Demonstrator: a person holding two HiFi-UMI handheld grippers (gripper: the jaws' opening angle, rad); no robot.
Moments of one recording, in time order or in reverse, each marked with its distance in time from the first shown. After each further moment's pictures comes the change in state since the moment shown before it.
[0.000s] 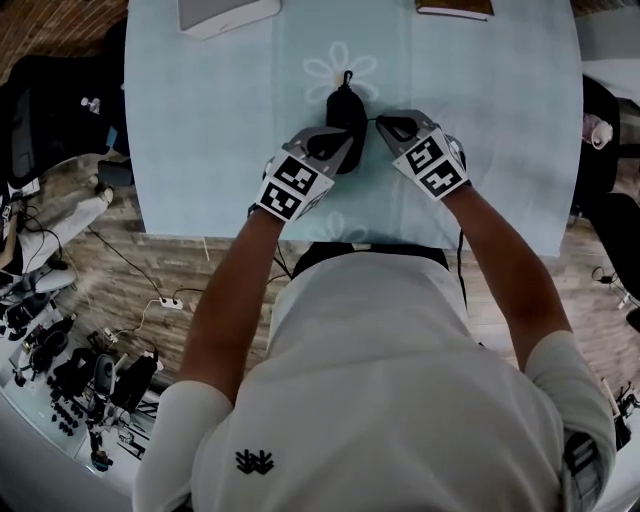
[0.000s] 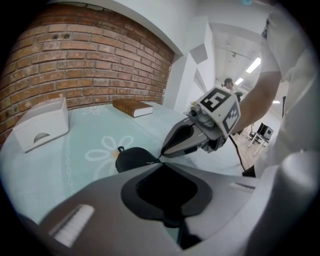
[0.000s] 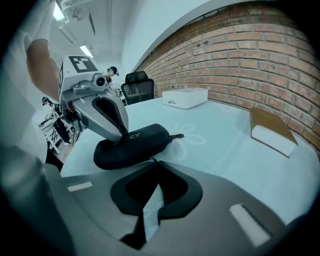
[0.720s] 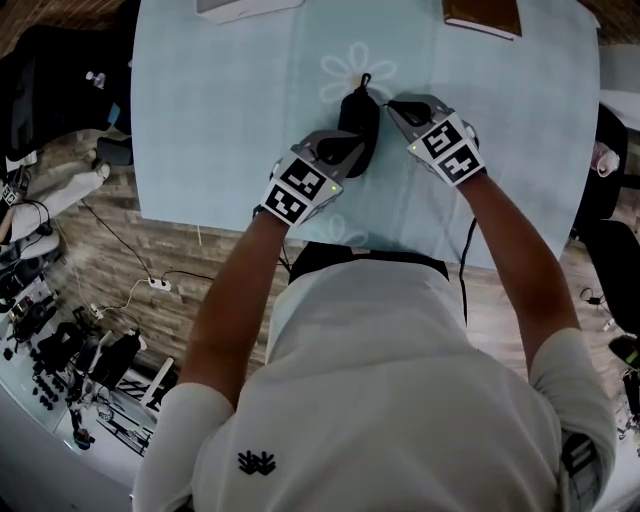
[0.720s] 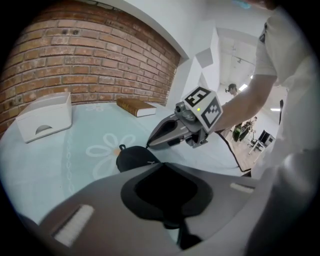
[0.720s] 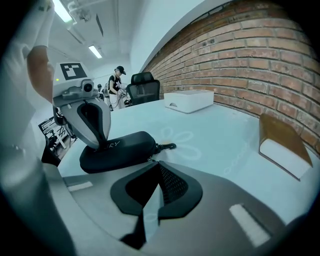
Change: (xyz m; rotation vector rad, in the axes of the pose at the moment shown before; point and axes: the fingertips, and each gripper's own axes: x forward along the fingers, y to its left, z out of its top) left arm -0.001 0.003 0.002 -0.066 -0.029 0.004; right arm 0.017 -0.034 0.034 -0.097 -0.009 0.068
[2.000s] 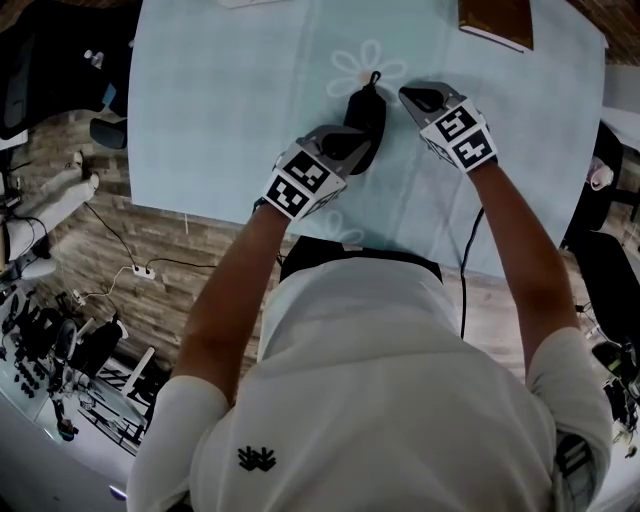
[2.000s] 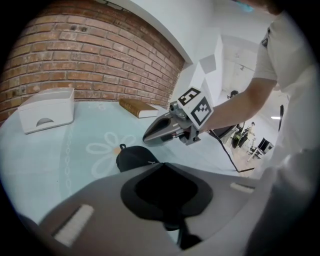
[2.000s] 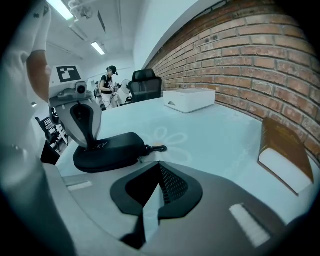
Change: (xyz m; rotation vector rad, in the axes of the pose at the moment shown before) left arm -0.005 0.002 -0.001 -0.062 -0.037 -0.016; right arm 0.009 -0.022 0.010 -0.034 0.037 0.023
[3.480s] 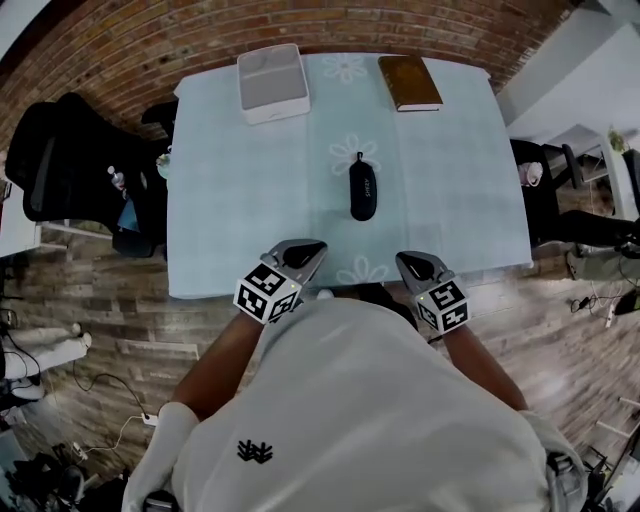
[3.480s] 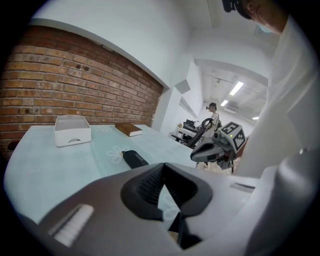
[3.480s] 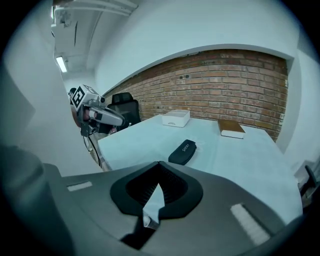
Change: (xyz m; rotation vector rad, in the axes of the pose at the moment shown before) left arm -0.225 -0.065 -0.039 0.088 -0.176 -0.119; right arm -0.143 0.277 0.013 0.341 -0.197 -0.417
